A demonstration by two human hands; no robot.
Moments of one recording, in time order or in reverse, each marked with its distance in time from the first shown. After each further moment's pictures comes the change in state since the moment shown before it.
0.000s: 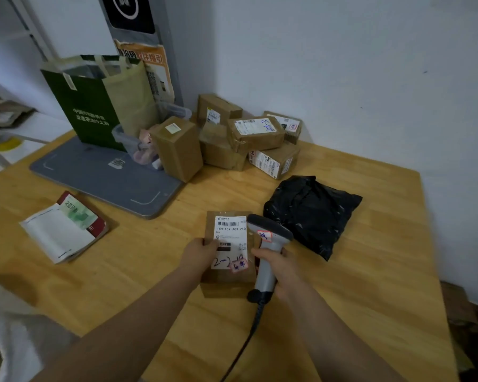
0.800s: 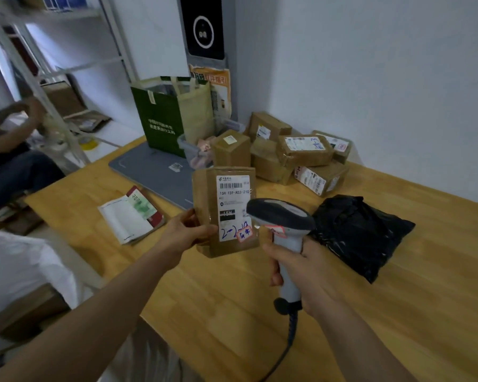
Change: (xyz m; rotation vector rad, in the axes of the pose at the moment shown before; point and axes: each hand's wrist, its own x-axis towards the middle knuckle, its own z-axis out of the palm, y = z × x) left_hand -0.041 0.000 -0.138 -0.401 -0.084 0.212; right_hand -0.108 -0.033 0.046 -0.196 -0.309 -0.401
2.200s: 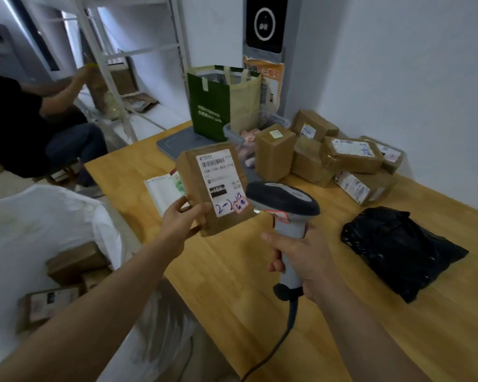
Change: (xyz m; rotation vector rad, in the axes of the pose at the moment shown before) left_hand -0.021 -0.025 -0.062 -0.253 0.373 0.009; right_hand -0.006 -0.014 0.051 -0.110 -0.206 -0.034
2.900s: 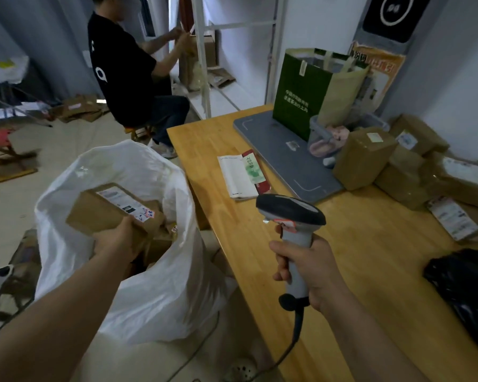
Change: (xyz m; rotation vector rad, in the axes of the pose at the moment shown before) left_hand 0.071 -0.141 -0.329 -0.100 0.963 -0.393; right_hand 0.021 0.034 0.104 -0.047 -0.259 0.147
